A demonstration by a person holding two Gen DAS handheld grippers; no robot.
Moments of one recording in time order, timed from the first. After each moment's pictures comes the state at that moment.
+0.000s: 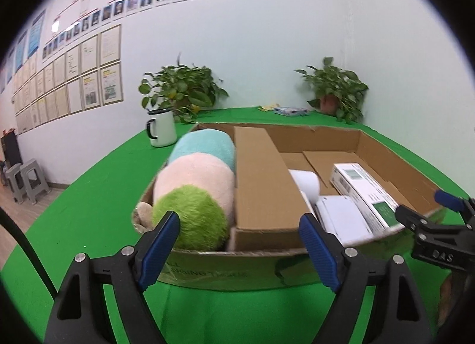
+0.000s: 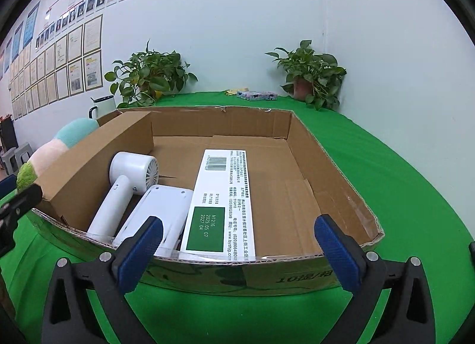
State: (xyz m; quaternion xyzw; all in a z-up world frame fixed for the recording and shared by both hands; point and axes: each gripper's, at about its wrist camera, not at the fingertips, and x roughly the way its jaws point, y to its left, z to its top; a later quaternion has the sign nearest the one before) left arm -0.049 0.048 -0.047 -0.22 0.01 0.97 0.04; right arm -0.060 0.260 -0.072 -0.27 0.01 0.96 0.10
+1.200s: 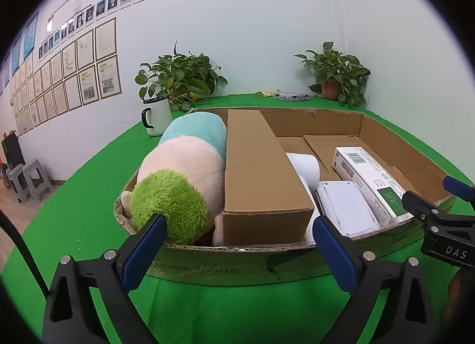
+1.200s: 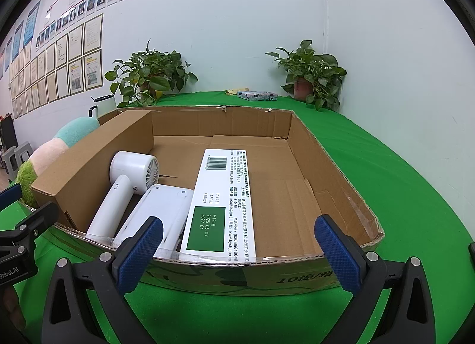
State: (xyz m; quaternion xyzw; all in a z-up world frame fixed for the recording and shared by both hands) left arm -0.060 0.057 -0.056 -0.26 0.03 0.97 0.03; right arm -0.059 0.258 -0.072 -0.27 0.01 0.96 0.11
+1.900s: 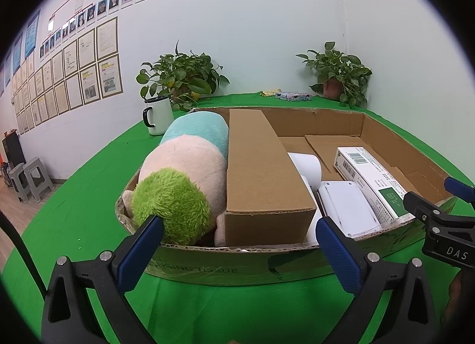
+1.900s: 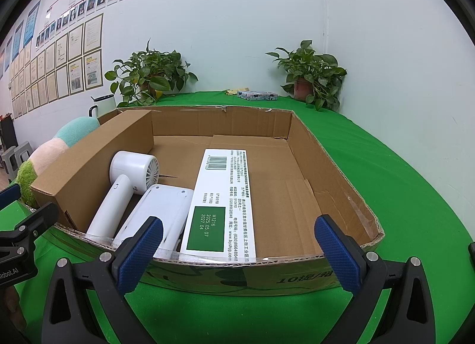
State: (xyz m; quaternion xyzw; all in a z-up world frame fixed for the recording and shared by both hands) left arm -0.059 0.057 -0.055 -0.26 0.02 0.97 0.02; right arm -0.058 0.257 -0.073 -0.27 0.01 0.96 0.11
